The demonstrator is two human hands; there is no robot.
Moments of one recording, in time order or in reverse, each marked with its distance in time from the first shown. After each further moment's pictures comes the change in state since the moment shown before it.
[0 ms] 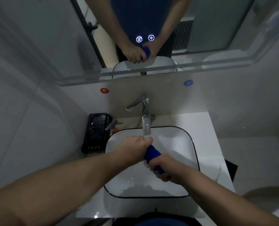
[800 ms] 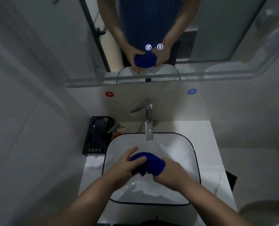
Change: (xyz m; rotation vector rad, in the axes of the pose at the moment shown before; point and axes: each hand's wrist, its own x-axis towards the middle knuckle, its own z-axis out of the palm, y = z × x) left_hand -0.064 0.006 0.025 -1.945 -0.047 -0.708; right_hand -0.012 -0.002 0.012 -1.012 0.433 -0.222
